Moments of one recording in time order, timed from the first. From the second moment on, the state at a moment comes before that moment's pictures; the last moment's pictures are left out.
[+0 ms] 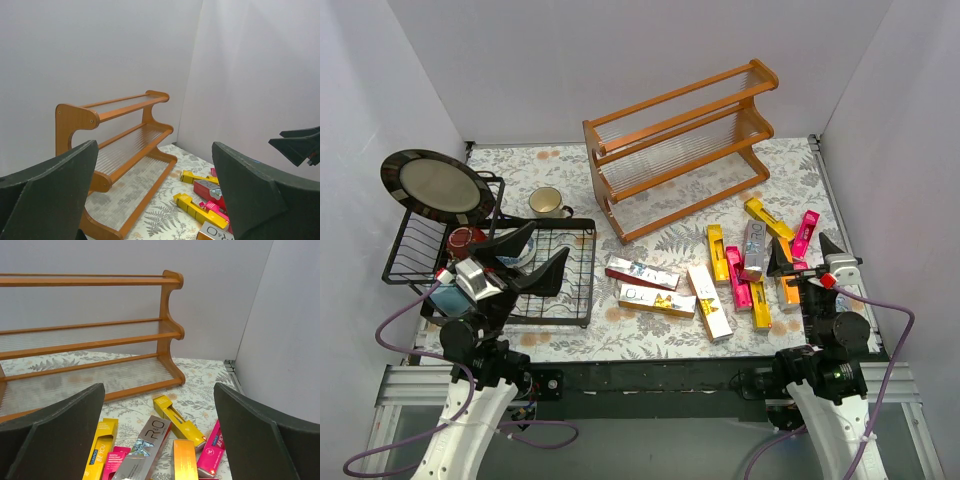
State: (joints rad) left arm -0.27 0.18 0.32 0.51 0.29 -0.39; right arm 0.26 0.01 0.33 0.01 0.14 -0.12
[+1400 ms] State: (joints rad) left arm -0.29 0.13 0.35 0.35 0.18 -0.39; right arm 0.26 0.88 0.75 -0.58 0.14 0.31
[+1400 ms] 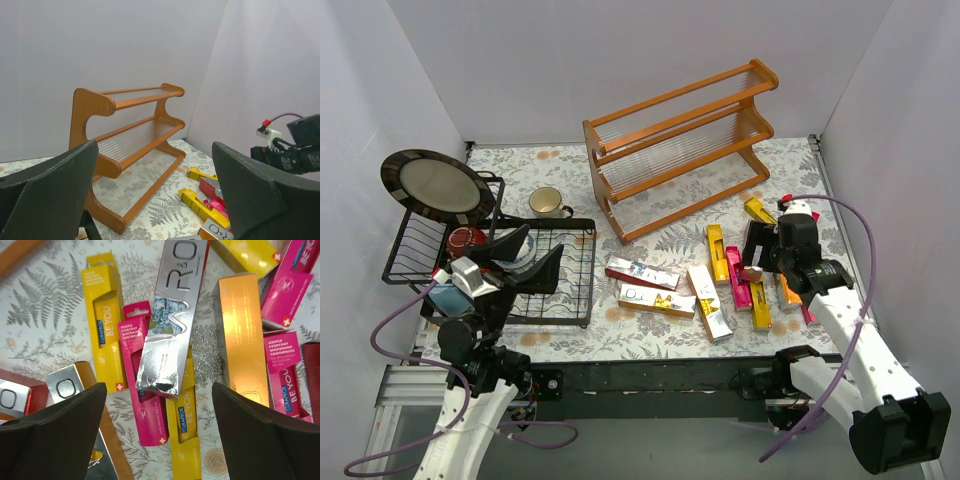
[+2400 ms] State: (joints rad) left arm -0.33 0.11 0.35 0.33 0.17 -0.37; right arm 0.40 1.09 0.51 -0.22 0.40 0.39
